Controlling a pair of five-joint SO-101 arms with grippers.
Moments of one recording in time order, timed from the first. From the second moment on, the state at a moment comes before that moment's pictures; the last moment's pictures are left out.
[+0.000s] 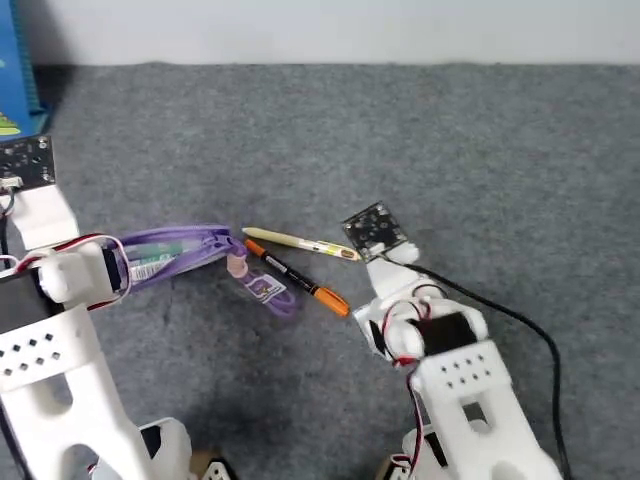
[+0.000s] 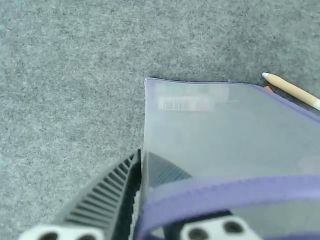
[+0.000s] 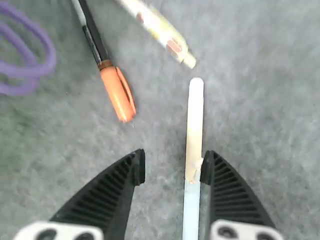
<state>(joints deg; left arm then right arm) -24.4 -37.3 18.1 96.3 2.3 -19.2 -46.9 60.2 57.3 12.0</state>
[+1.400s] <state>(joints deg) -24.4 -37.3 18.1 96.3 2.3 -13.2 -11.0 36.7 60.8 4.4</state>
